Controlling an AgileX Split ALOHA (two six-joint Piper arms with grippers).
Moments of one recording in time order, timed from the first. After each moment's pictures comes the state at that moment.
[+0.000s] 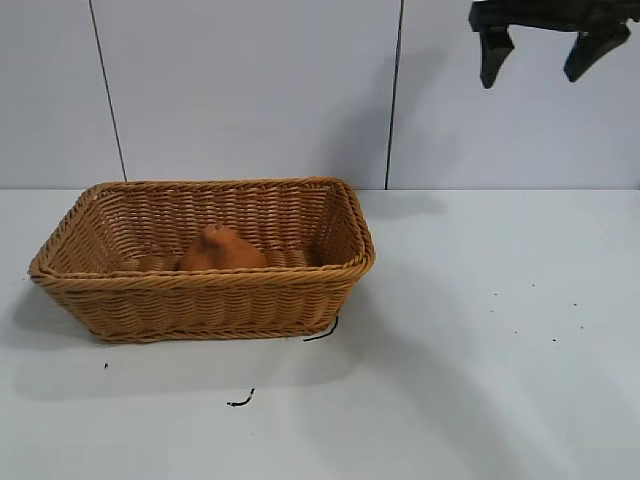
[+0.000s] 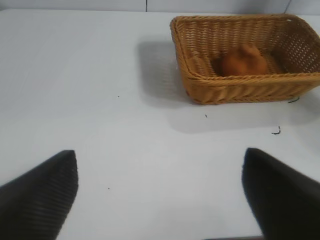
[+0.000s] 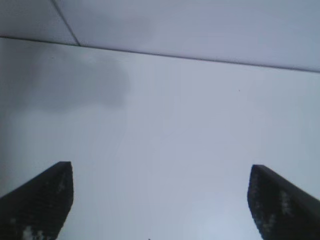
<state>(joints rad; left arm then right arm) -0.03 -0.01 -0.50 -0.05 1.07 0.00 0.02 2.16 -2.10 -0.06 1.21 0.06</state>
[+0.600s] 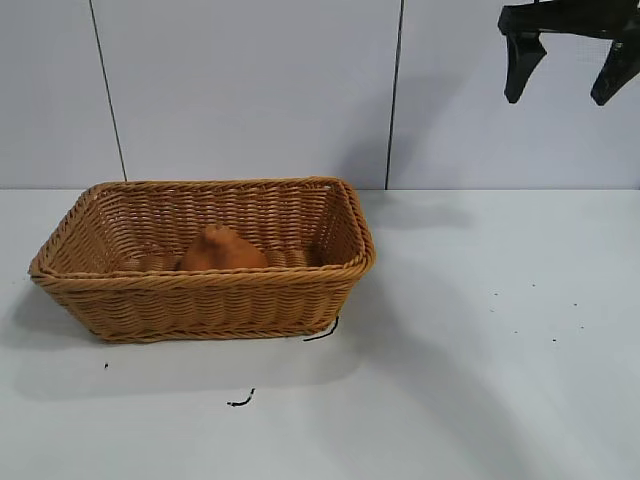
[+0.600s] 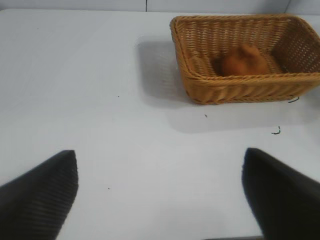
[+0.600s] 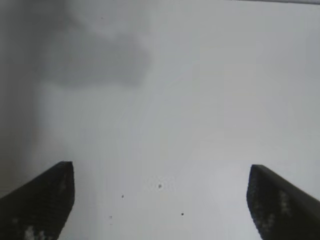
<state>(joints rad) -0.03 -0.01 -0.50 -0.05 1.07 0.00 0.02 1.83 -1.68 0.05 1.21 0.04</state>
